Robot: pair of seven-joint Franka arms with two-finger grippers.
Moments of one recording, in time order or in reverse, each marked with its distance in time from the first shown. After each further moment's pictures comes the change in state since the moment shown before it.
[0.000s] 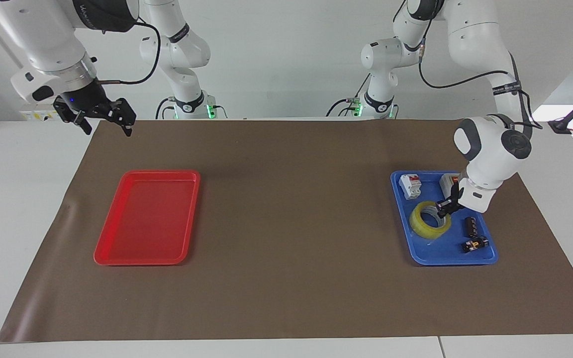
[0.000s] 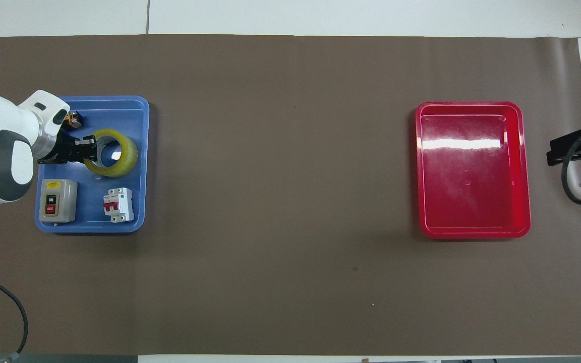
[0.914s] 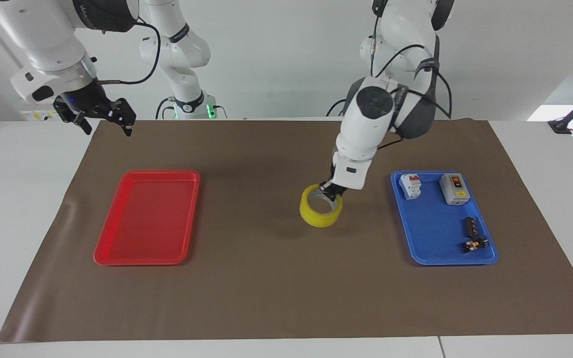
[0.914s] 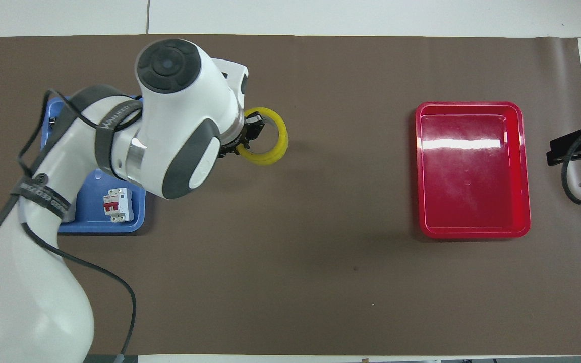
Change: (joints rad) left arm -0.624 0.101 -0.020 0.402 -0.043 -0.276 -0.840; right arm 0.000 0.000 0.000 0.000 0.000 0.000 0.000
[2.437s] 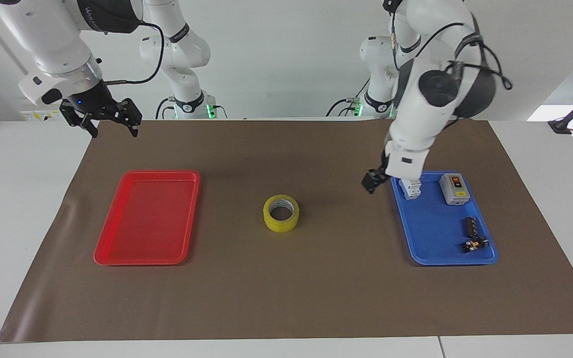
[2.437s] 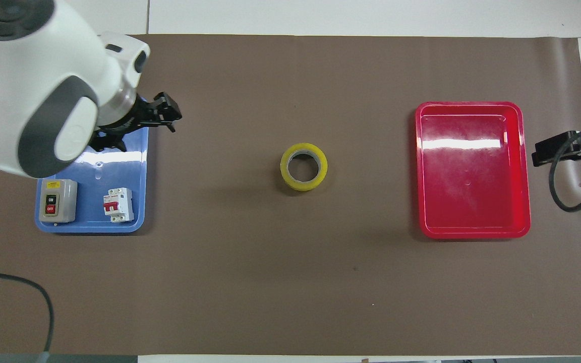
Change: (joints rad) left arm 0.307 -0.182 0.048 0.032 0.049 -0.311 0.465; right arm 0.071 0.001 0.003 -0.019 0.026 0.038 -0.056
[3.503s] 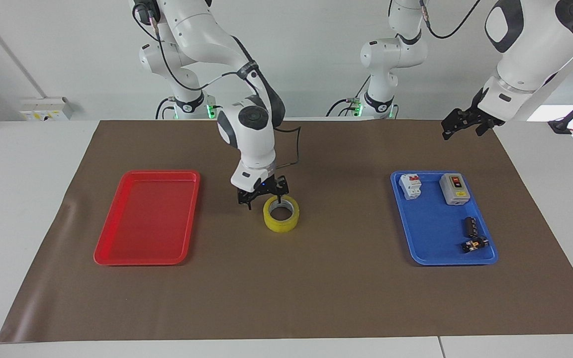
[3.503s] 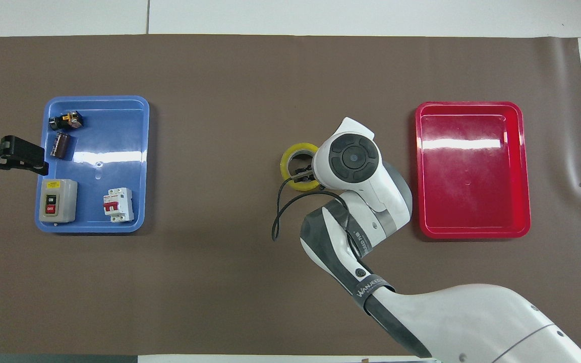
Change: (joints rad) left arm 0.215 -0.216 -0.007 -0.119 -0.021 -0.115 0.447; right arm 0.489 0.418 0.008 -0.285 -0.063 0.872 0.427
